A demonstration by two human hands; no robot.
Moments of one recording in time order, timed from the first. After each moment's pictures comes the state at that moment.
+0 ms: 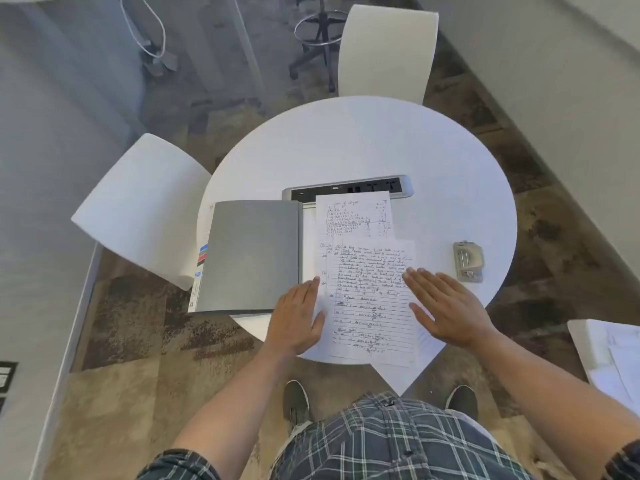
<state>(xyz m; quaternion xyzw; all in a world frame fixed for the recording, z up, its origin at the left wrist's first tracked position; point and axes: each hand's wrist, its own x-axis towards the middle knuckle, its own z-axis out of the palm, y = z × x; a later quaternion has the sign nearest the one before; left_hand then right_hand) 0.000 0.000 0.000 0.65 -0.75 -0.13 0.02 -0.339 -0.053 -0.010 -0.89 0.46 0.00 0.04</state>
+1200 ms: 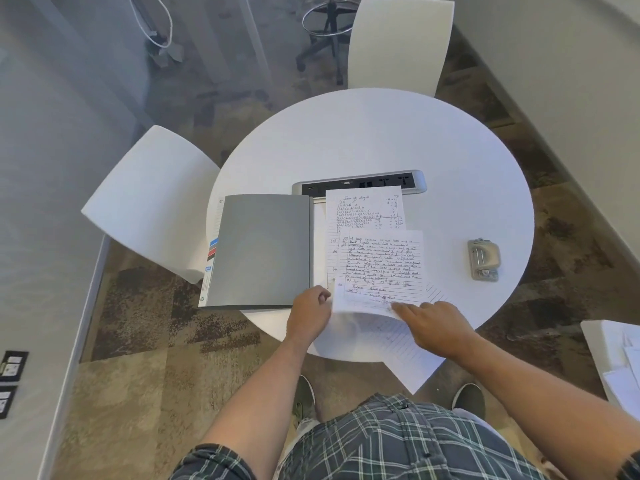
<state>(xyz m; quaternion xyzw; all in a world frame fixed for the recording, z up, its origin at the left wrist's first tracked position) -0.007 -0.020 -0.013 0.76 -0.50 -0.38 0.15 -0.287 -0.038 -0.016 -0.91 0.39 0.14 0.06</state>
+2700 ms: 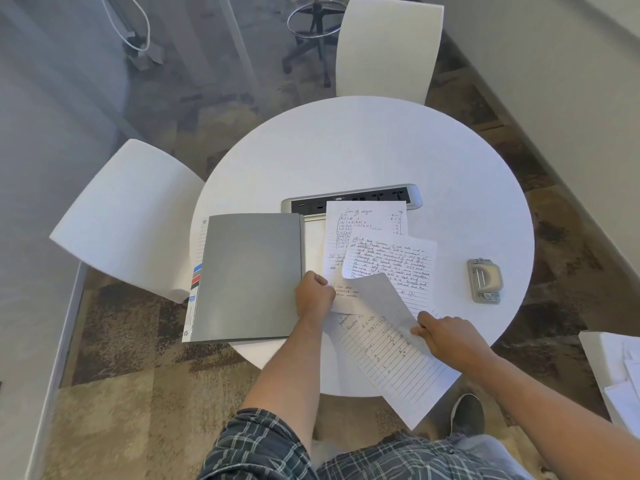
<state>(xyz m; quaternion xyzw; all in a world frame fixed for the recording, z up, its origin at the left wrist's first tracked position) -0.025 -0.123 -0.030 0.82 -0.34 -0.40 0.24 -0.302 -0.075 -0.026 -0.78 0.57 0.16 0.22</state>
